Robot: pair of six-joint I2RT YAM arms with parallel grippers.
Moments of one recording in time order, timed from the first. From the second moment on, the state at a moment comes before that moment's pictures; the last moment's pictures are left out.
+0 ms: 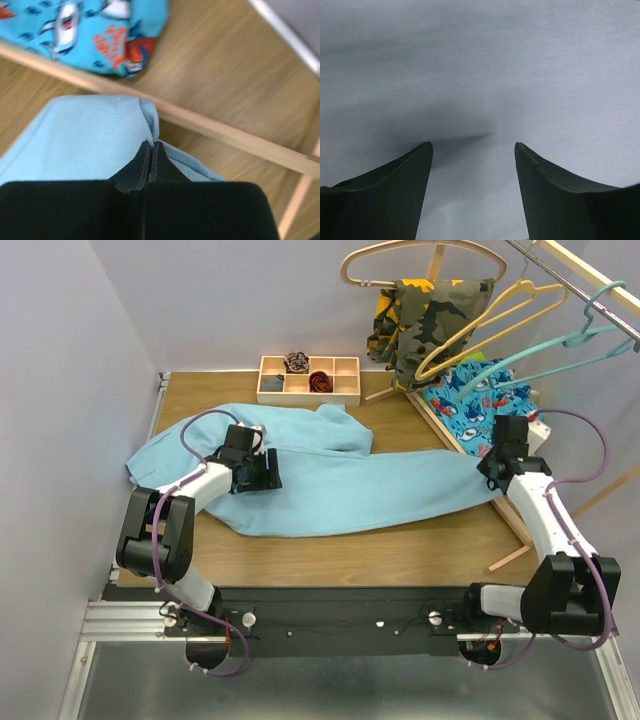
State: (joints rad) left arm -0.24 1.60 0.89 -0.24 0.17 -0.30; right arm -0.05 1.26 0.95 -0.52 0.41 0.56
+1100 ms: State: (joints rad) left arm 0.37 1.34 0.86 -0.36 0.12 -0.30; right arm -0.19 1.37 1.03 -0.52 0.29 0.44
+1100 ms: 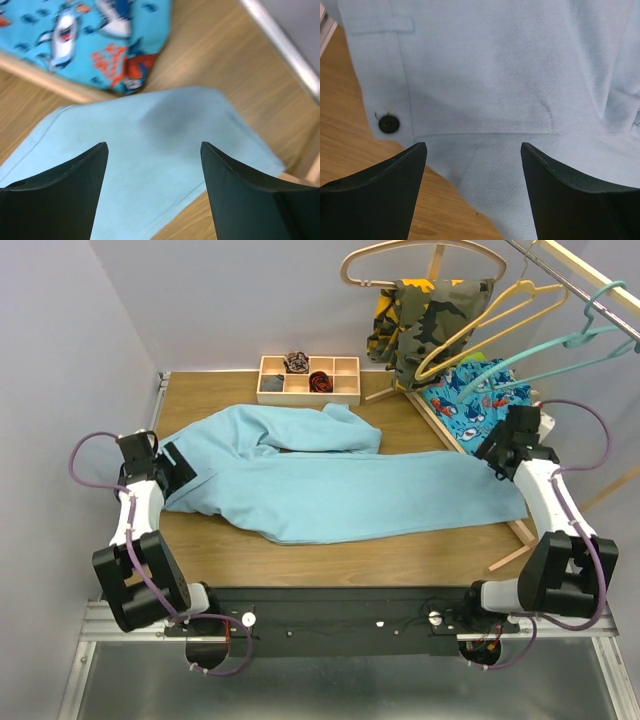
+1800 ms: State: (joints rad) left arm 0.40 1.21 0.56 -0.27 0.06 -0.71; right arm 0.24 1.51 0.93 -0.34 0.02 0.56
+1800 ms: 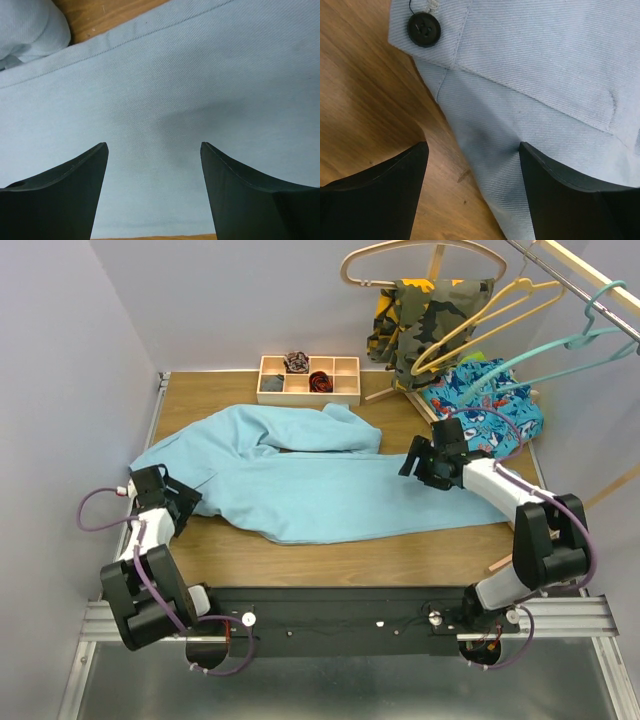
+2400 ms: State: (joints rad) left arm 0.40 1.37 0.72 -0.20 0.00 -0.62; right arm 0.24 1.68 0.92 -0.22 -0.05 0.62
